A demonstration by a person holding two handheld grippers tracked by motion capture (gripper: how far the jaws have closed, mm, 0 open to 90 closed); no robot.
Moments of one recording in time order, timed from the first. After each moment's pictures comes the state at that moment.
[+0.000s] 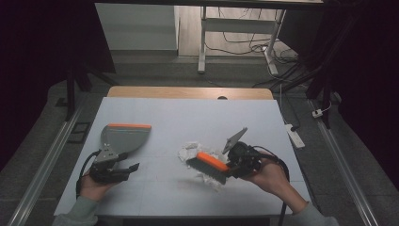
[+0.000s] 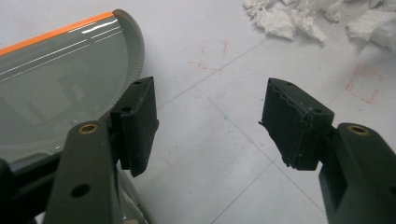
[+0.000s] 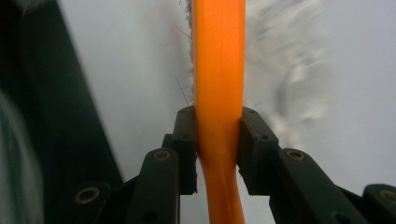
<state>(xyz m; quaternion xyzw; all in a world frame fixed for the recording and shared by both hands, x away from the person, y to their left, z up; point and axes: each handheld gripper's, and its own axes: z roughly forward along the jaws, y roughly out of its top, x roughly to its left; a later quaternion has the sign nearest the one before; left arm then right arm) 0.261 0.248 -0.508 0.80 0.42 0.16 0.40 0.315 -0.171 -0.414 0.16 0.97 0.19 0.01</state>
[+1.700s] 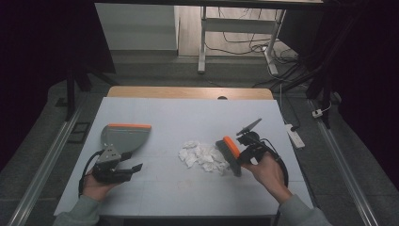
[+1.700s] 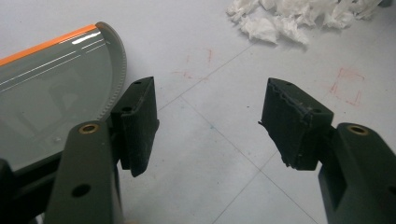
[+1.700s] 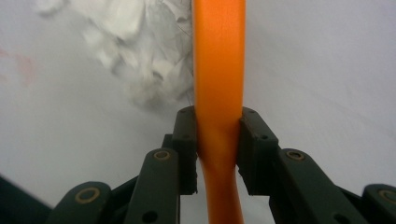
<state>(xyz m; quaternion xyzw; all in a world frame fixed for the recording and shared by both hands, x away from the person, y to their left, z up) 0.262 0.241 -0.506 0.81 0.39 0.16 0.41 0.368 -0.197 -0.442 0.48 0.87 0.12 0.02</state>
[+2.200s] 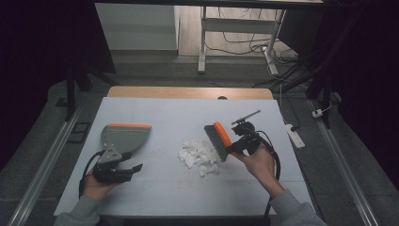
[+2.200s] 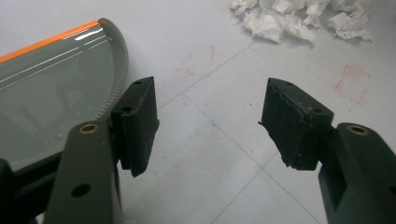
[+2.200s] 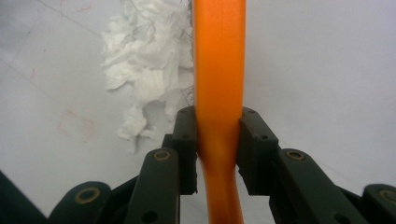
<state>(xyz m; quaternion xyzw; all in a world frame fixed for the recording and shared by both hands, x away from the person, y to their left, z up) 0.262 0.238 -0.507 0.81 0.40 0.16 0.40 0.378 -0.186 -0.421 0.46 0.86 0.23 0.03</state>
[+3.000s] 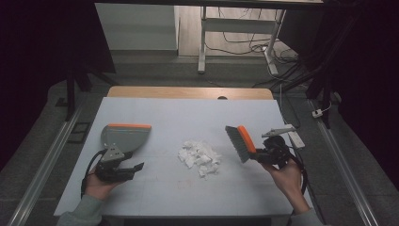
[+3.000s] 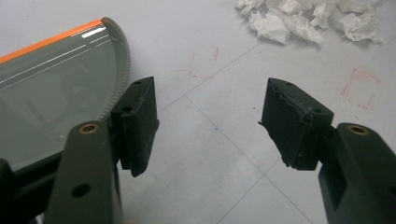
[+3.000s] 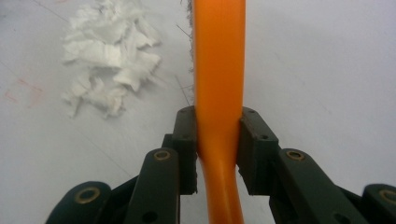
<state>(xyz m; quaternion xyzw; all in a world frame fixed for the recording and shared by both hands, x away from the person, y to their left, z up) 0.265 0.232 -0.505 0.81 0.41 0.17 0.39 0.348 -0.275 -0.442 0.42 0.85 0.31 0.10</state>
